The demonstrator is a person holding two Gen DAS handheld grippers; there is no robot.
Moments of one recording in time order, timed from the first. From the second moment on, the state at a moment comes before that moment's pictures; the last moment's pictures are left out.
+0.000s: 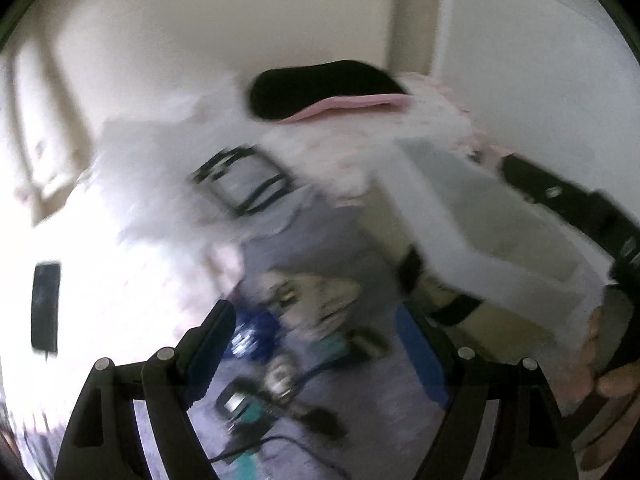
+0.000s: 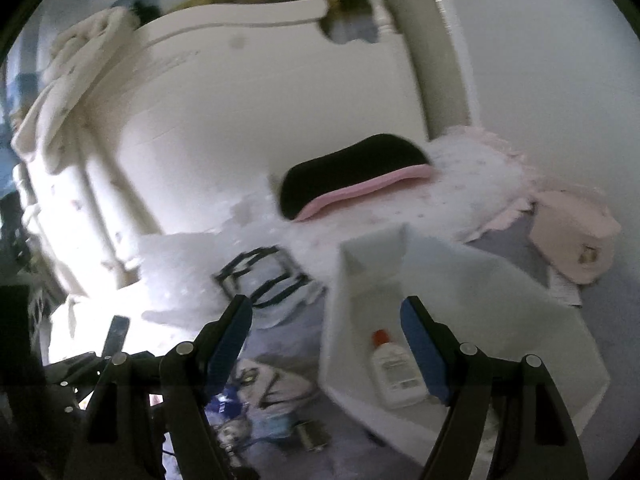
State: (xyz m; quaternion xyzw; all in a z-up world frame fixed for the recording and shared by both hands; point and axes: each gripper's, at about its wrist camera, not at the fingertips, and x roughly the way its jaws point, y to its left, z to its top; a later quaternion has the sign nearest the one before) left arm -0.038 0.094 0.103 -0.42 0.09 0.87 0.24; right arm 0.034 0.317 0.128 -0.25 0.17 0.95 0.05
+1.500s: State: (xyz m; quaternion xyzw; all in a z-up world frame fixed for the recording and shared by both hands) left arm 0.009 -0.055 -0.044 -0.51 -0.01 0.85 0.11; right arm -0.005 0.130 -0.064 -0.49 -0.07 0.84 -0.20
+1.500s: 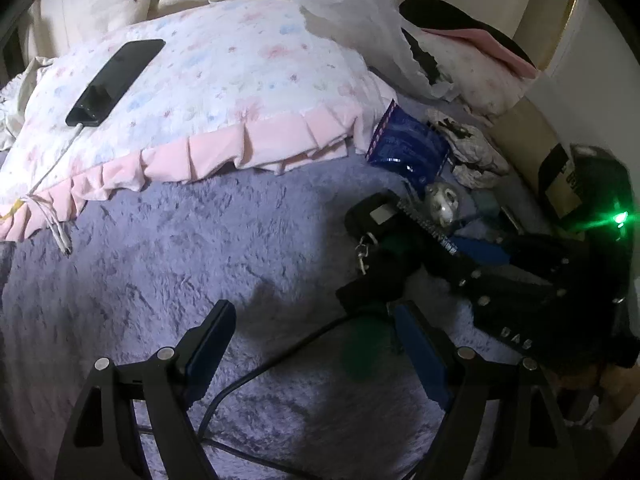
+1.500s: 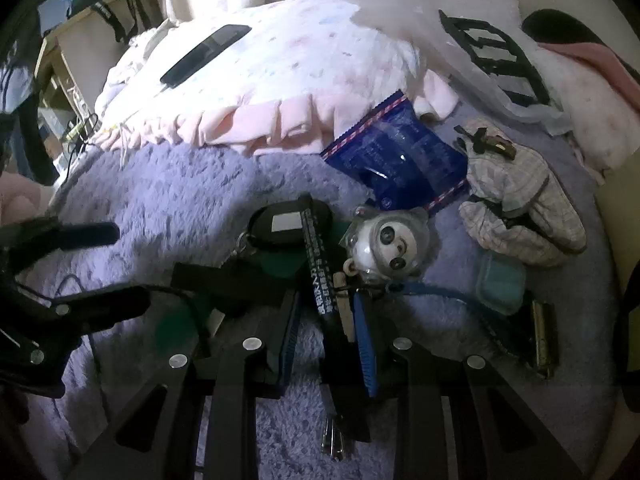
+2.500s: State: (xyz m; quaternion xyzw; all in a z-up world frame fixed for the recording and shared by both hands) left arm 0.011 -0.039 -0.023 -0.45 -0.02 0.89 0.11; right arm -0.014 0.135 -0.074 -0.52 -0.03 0.84 -0.18
